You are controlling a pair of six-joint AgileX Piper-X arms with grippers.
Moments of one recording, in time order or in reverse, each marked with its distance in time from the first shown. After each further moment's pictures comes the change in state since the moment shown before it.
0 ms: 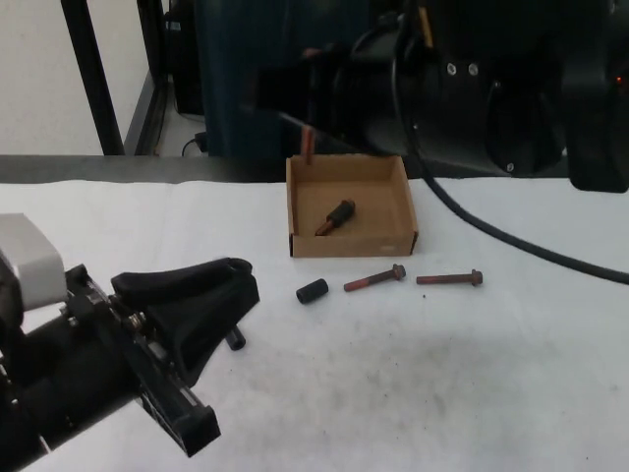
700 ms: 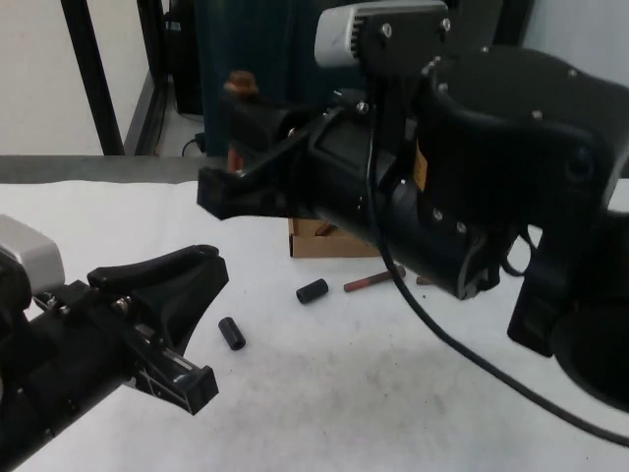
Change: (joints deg) left arm 1.4 1.6 0.0 0.7 -10.1 -0.4; right arm 4.9 0.1 17.1 -39.0 -2.5 -3.2
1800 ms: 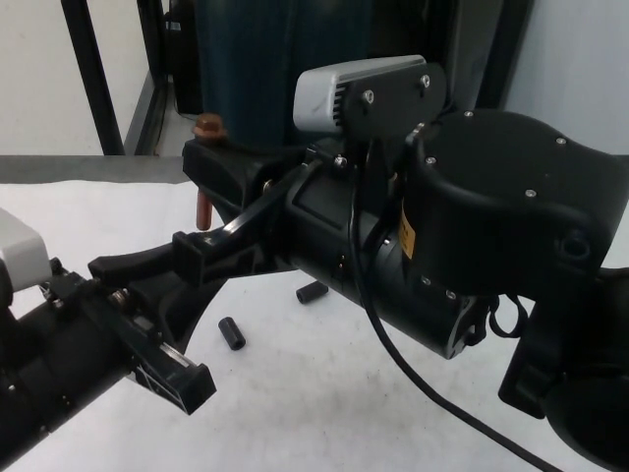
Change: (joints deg) left arm 0.0 -0.1 0.0 -4.2 3.1 -1.6; right arm 3.6 0.0 2.9 -3.5 0.0 0.1
